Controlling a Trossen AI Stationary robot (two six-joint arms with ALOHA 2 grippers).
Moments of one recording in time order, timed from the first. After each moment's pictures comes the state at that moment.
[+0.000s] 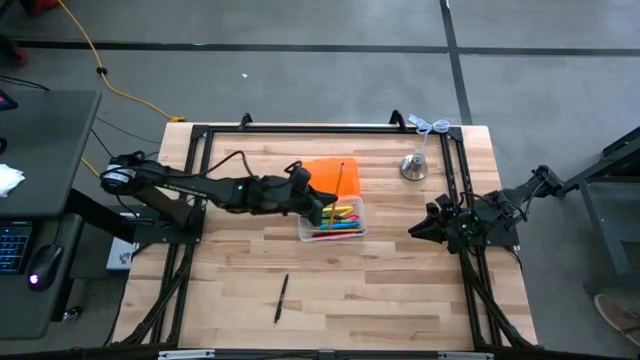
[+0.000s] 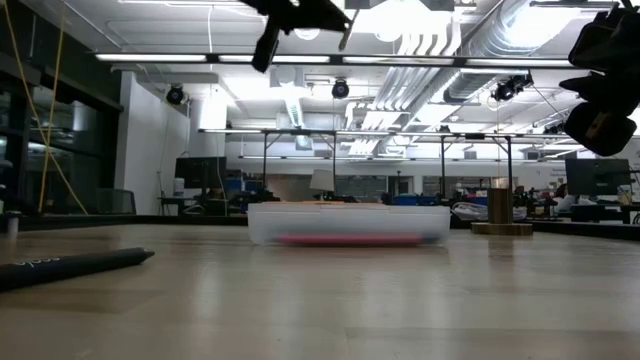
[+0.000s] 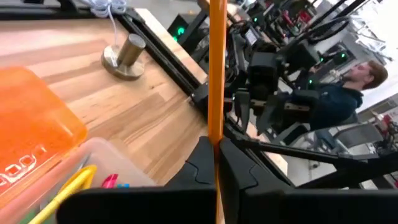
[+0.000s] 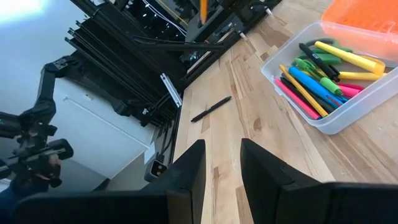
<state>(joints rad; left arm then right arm) -0.10 1.46 1.06 0.12 -0.33 -0.81 0.47 0.03 0.12 -0.25 0.24 0.86</state>
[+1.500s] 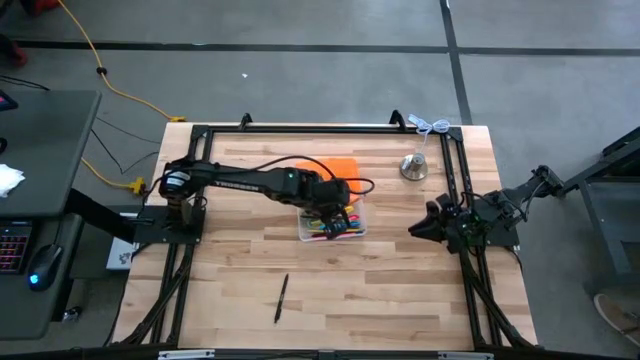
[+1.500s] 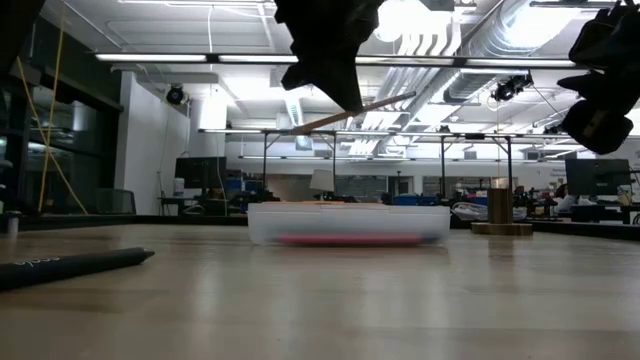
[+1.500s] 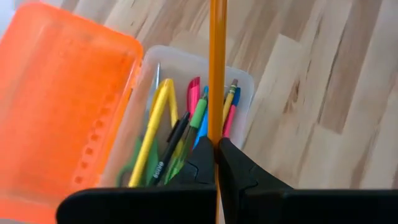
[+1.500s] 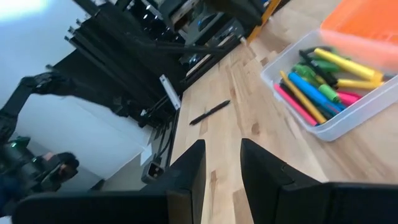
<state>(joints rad) -0.03 1.90 1.71 -0.82 -0.14 -0.43 0.47 0.03 0.12 -0.24 0.24 0.83</state>
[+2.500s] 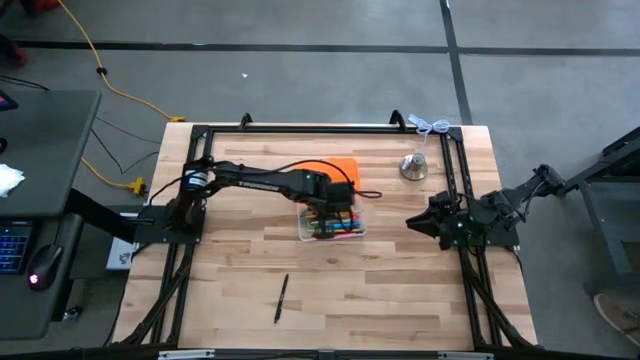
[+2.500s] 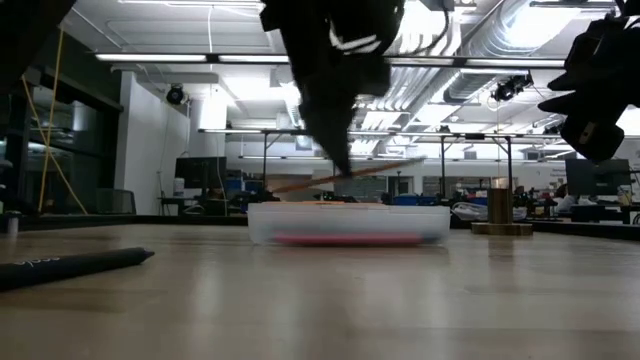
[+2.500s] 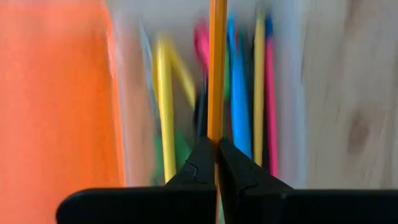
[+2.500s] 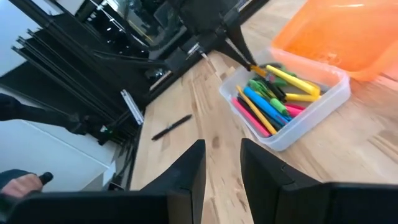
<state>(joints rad) 0.03 2.04 1.71 -0.85 -0.06 0.00 0.47 0.06 0.12 -0.28 0.40 0.83</state>
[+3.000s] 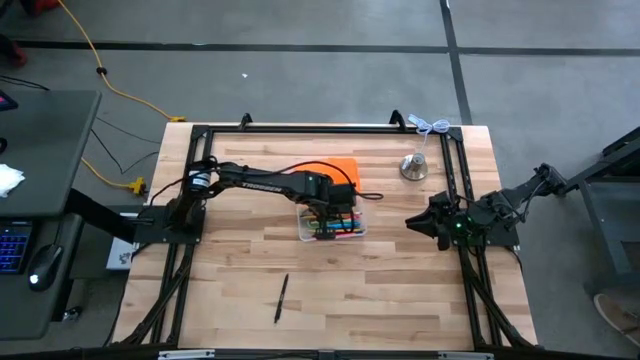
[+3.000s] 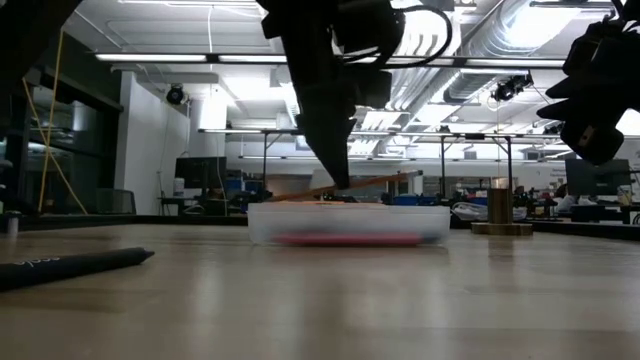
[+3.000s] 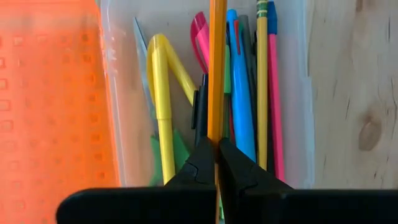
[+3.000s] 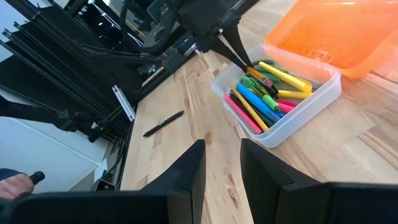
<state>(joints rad) 0.03 2.07 1.70 -0.86 -0.06 0.02 0.47 0.09 0.12 -0.29 0.42 0.82</state>
